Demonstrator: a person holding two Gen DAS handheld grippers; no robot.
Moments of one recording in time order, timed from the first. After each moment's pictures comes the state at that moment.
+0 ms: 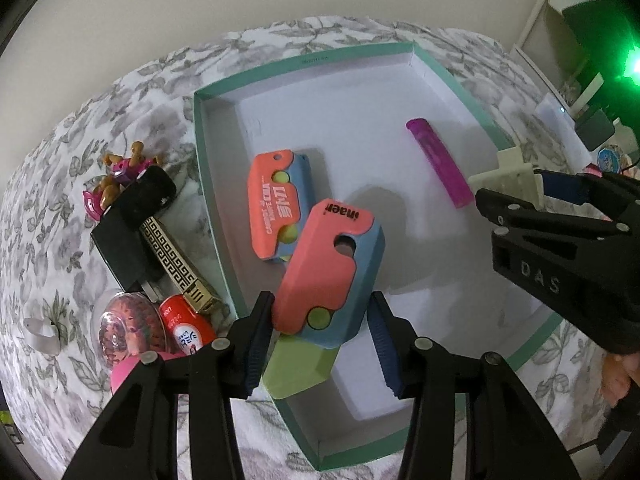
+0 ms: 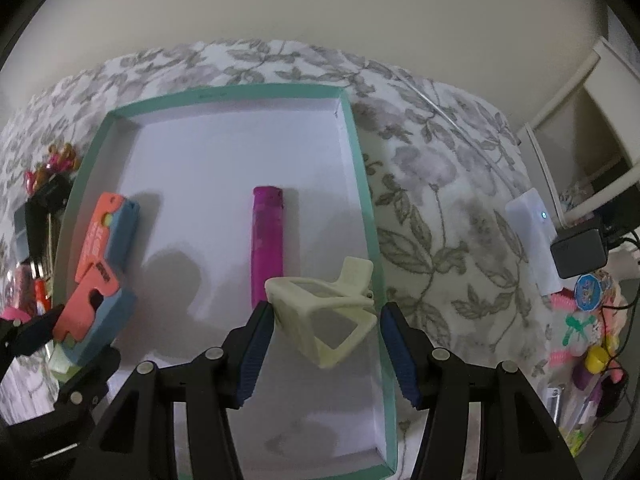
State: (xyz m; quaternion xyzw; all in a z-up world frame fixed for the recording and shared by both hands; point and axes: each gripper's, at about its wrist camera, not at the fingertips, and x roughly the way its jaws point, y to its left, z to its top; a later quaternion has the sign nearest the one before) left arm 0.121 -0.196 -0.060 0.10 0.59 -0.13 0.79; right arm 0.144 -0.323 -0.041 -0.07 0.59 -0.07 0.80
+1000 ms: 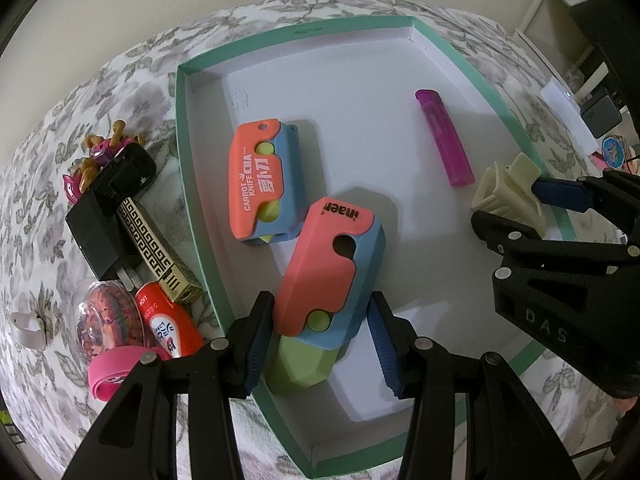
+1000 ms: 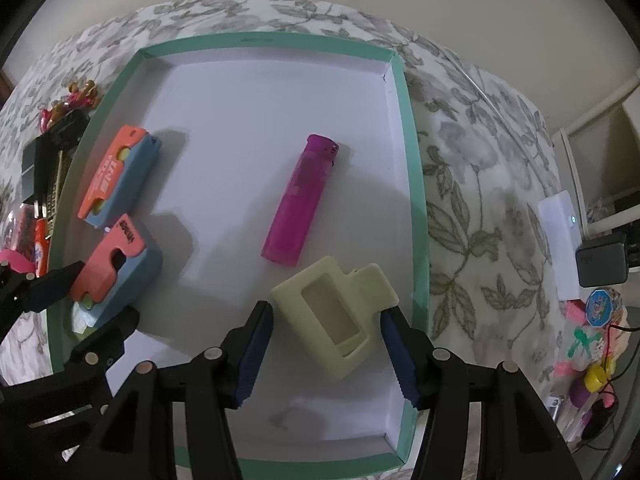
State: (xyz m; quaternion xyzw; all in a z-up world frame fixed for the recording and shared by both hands) left arm 0.122 -0.197 -0.078 0.10 0.62 -0.13 0.77; right arm 0.138 -0.310 -0.057 -0.10 0.63 -0.03 0.77
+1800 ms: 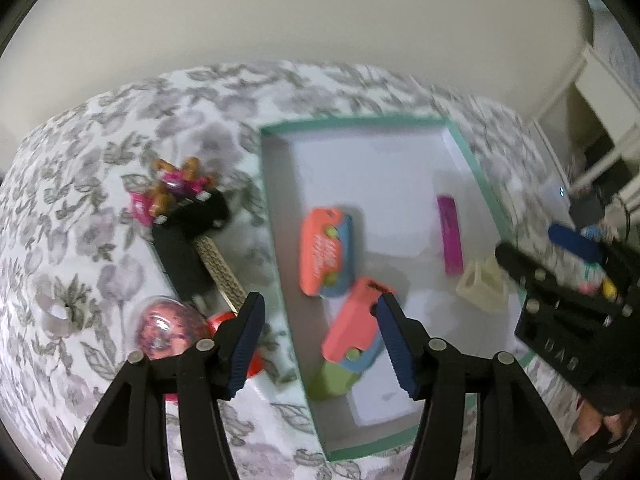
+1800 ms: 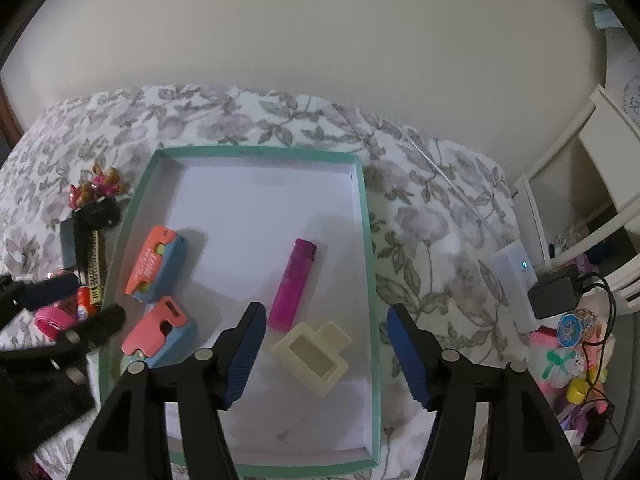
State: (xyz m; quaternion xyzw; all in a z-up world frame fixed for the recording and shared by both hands) left arm 0.146 -0.150 -0.010 0.00 0.57 -0.09 0.82; right arm 0.138 -0.305 0.015 -0.09 0.53 -0.04 0.84
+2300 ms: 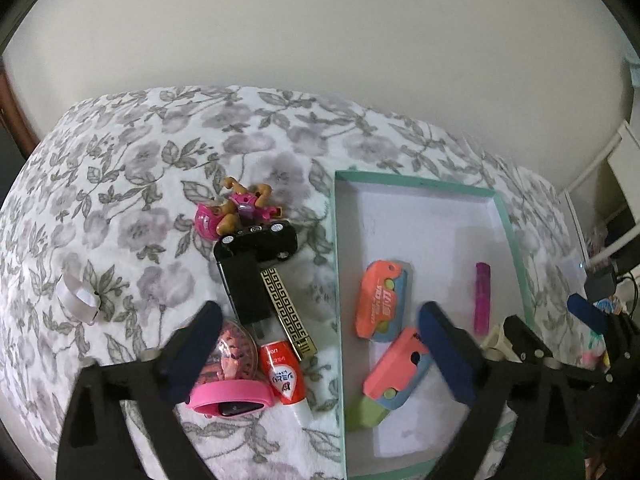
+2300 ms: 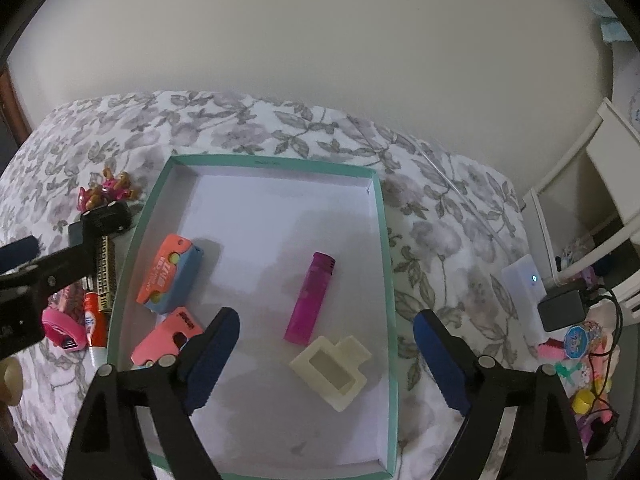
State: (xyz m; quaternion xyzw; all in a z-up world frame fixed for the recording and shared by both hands) left arm 0.150 -0.109 0.001 -0.06 0.52 -0.01 0.85; right arm 0.140 -0.296 0.011 -0.10 0.52 -0.03 0.85
